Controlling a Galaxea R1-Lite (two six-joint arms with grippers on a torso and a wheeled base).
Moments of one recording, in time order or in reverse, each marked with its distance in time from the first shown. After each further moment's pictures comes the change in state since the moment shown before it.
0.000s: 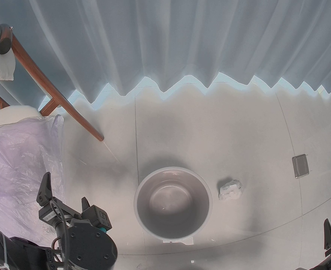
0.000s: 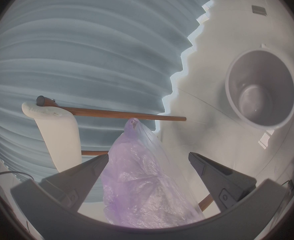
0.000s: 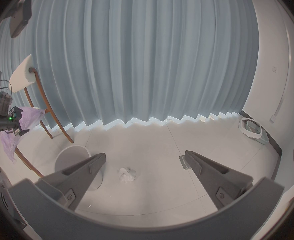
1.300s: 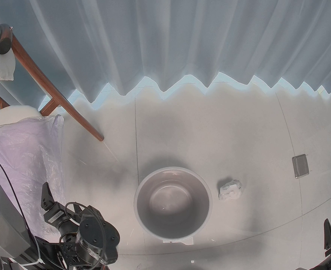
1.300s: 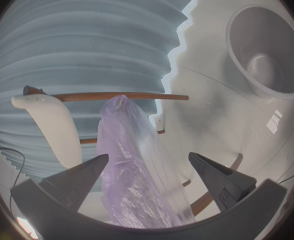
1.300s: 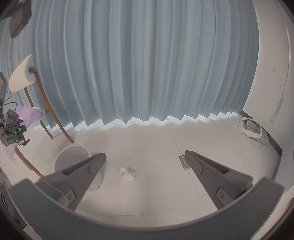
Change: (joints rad) left arm 0.169 0.208 0.122 -0.203 0.000 -0.051; right arm 0.000 0.000 0.000 0.000 0.000 0.000
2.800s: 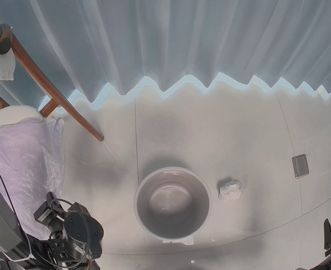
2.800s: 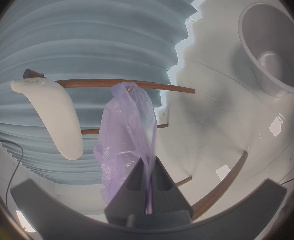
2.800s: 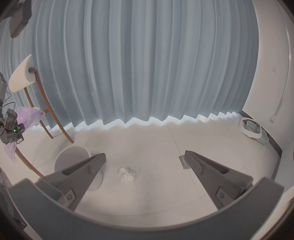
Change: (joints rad) left arm 0.063 -0.036 0.067 -0.058 0.000 -0.013; right arm 0.000 0.000 0.000 0.000 0.000 0.000
